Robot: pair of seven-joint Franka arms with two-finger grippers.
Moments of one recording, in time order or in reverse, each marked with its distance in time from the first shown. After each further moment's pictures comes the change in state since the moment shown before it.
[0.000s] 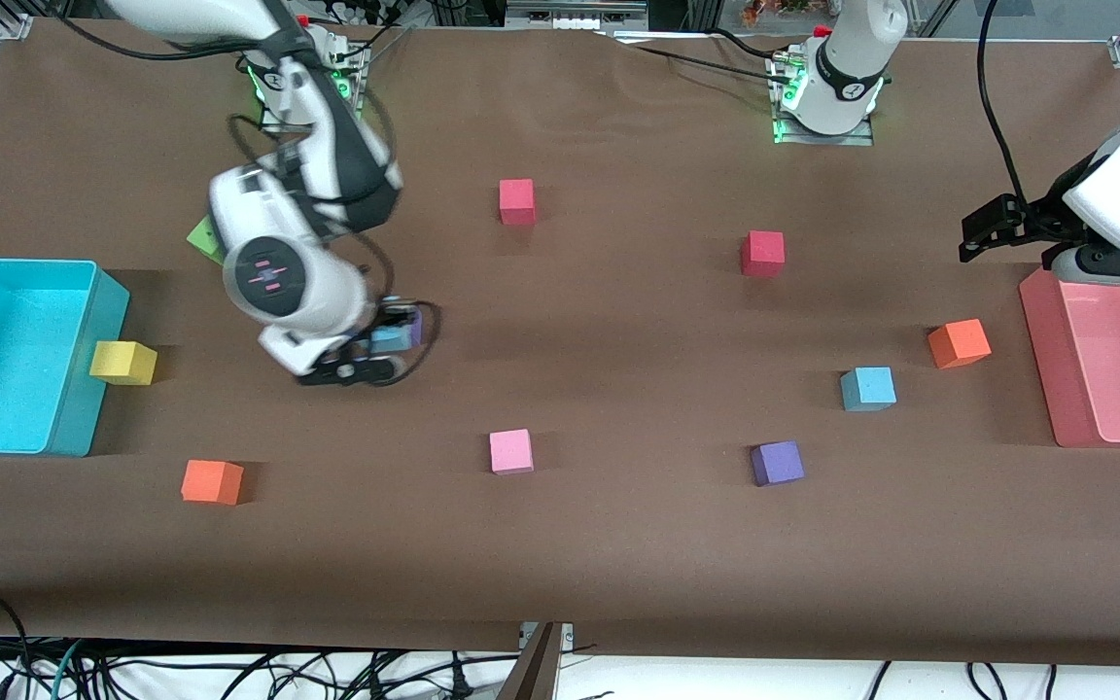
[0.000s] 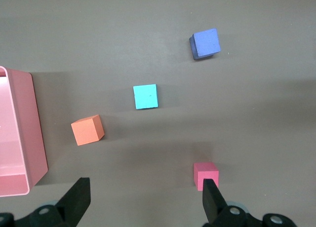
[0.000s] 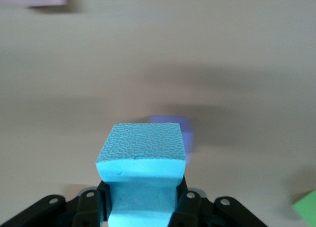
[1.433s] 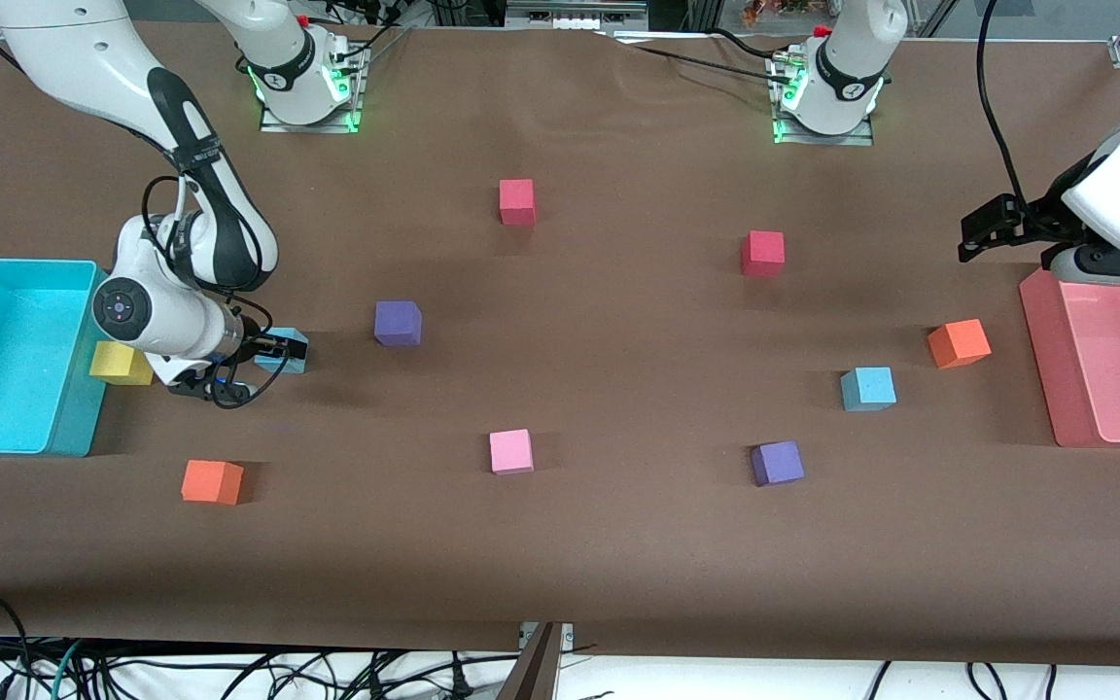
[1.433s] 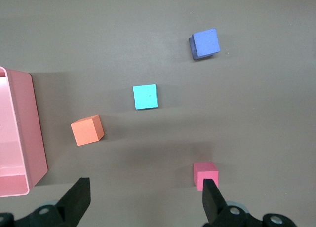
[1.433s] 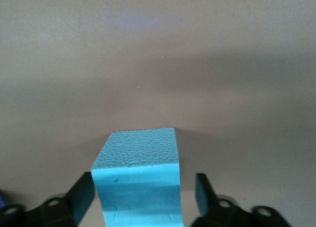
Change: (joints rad) left arm 0.000 0.000 -0.002 0.000 0.000 0.001 0.000; right arm -0.395 -0.024 -0.036 -0.494 -0.007 0.522 -0.239
